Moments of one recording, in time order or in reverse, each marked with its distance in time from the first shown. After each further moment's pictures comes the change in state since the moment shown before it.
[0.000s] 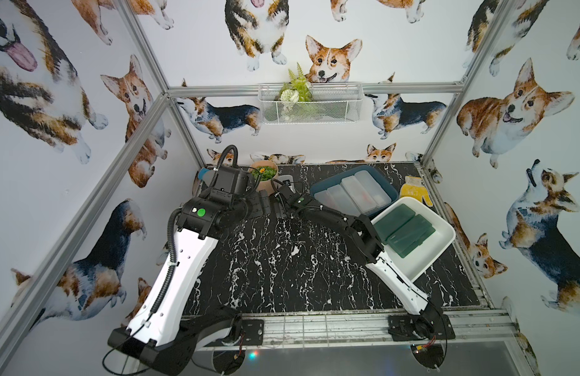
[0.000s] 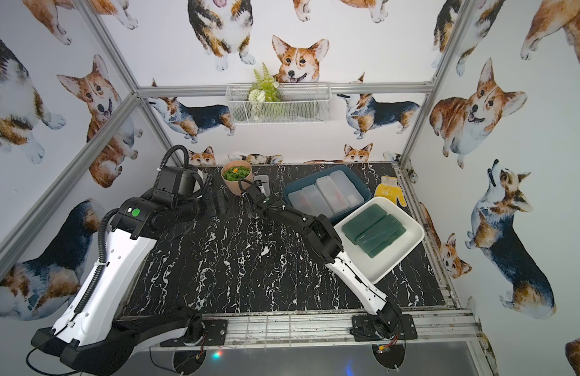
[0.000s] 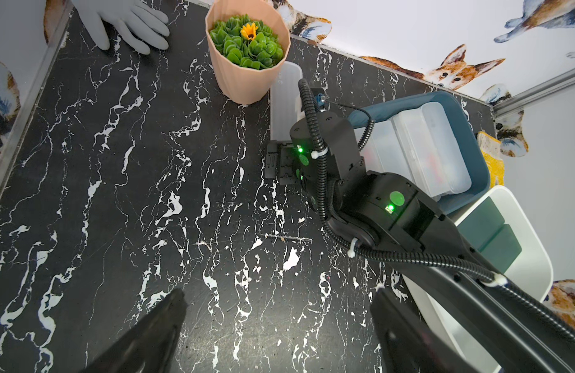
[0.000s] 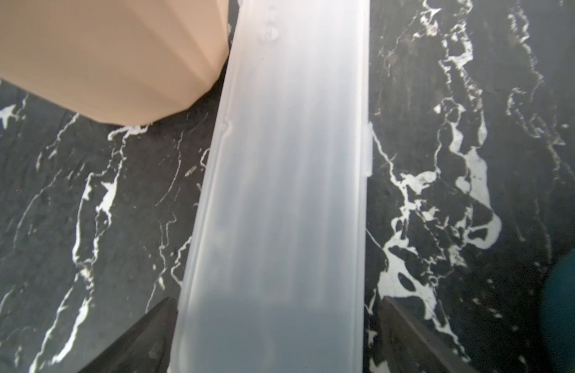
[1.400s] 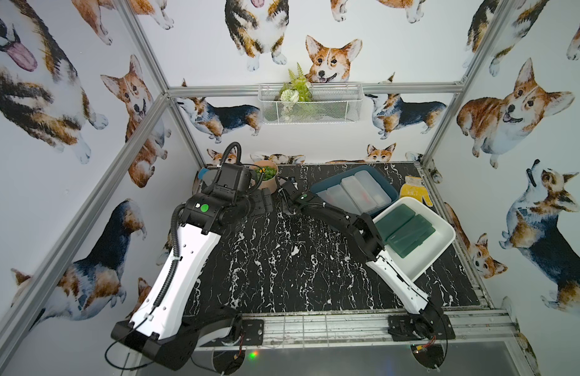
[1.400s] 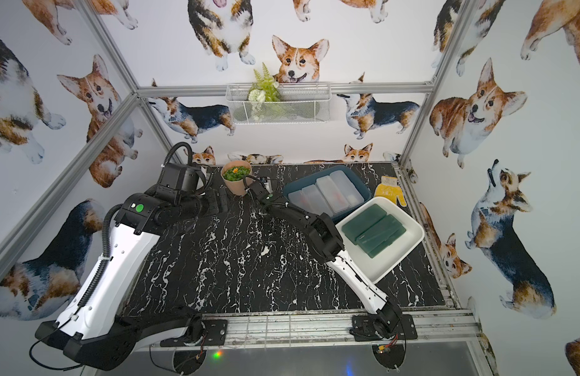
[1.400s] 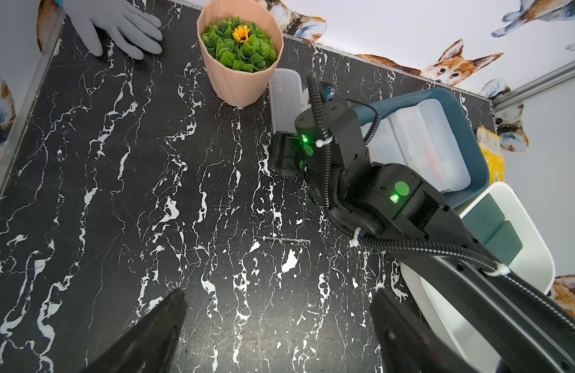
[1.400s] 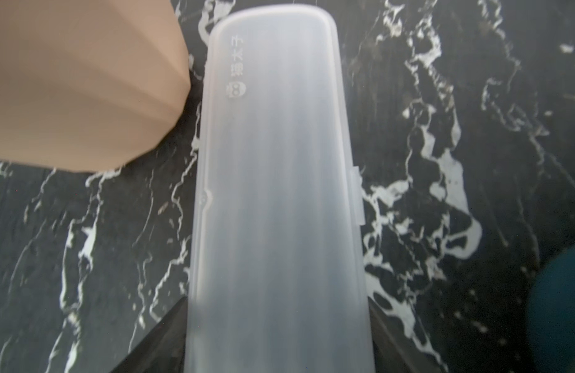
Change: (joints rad) left arm -0.009 0.039 0.042 -0.002 0.003 0.011; right arm -0.031 -0.014 0.005 -0.037 -0.063 0.092
